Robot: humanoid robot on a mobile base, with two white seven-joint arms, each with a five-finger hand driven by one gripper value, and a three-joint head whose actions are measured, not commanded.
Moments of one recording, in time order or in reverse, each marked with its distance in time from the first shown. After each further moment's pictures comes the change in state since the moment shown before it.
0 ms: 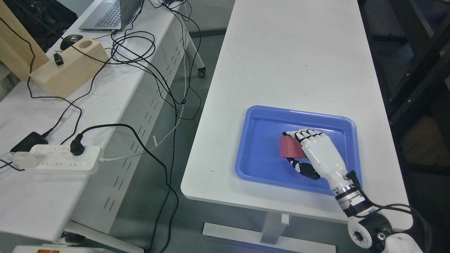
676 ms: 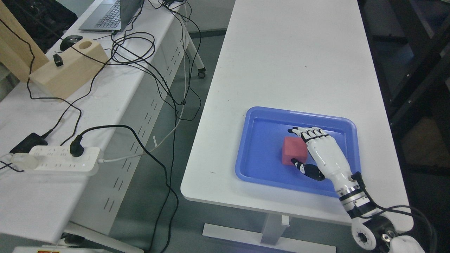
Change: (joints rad) left arm 0.000 0.000 0.000 0.000 0.000 -0.003 0.000; right arm 0.016 -0.010 -0.014 -0.001 -0.055 0.006 0.001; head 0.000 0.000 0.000
